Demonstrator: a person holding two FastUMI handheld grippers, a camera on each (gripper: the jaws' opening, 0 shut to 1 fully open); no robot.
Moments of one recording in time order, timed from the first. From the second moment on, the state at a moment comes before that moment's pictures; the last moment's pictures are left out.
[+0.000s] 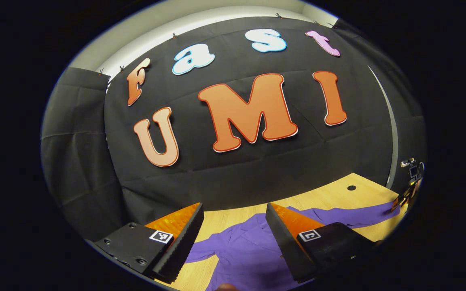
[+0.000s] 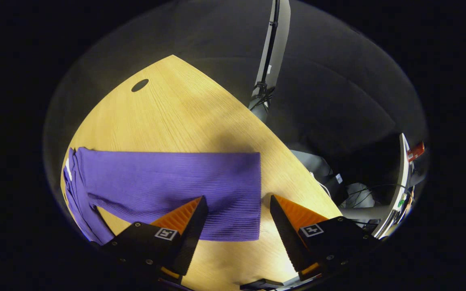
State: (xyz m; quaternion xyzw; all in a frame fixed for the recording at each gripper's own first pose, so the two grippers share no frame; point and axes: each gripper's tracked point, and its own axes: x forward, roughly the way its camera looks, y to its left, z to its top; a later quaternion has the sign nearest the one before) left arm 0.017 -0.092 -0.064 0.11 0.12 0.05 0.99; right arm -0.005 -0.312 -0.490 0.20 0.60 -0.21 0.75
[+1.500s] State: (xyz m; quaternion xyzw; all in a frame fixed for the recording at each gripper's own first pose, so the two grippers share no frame) left arm 0.021 -0.008 -0.081 0.08 0.12 0.04 0.99; right arm 0.057 -0.213 -0.338 0.26 0.50 -0.12 0.82
